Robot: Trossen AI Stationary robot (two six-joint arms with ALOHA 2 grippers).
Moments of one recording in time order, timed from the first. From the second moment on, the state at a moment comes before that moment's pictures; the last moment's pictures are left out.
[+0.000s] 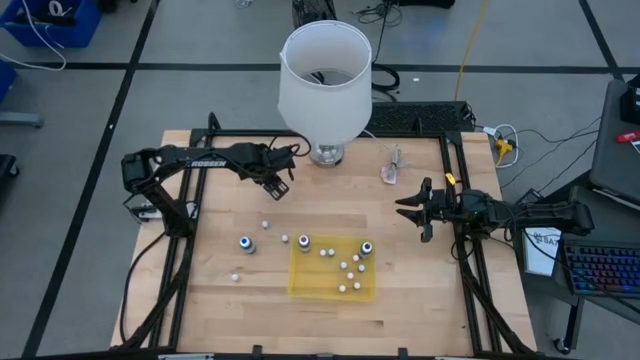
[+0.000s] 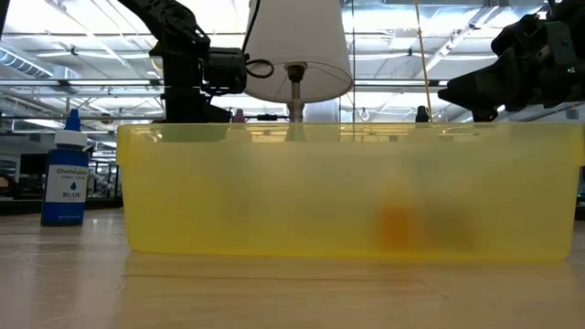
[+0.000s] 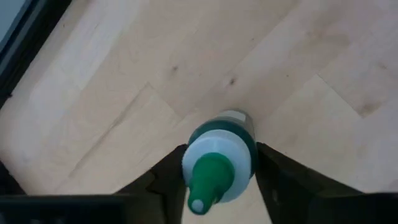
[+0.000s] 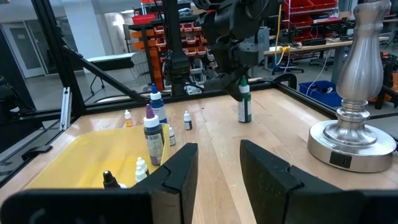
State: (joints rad) left arm 0.38 1.63 1.08 -0.86 -0.29 -0.37; right arm -0.04 0.22 0.01 0.19 0.08 0.12
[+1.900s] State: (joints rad) left arm -0.33 1.70 1.65 -0.94 -0.38 -0.36; right arm -0.04 0.23 0.02 0.19 0.08 0.12
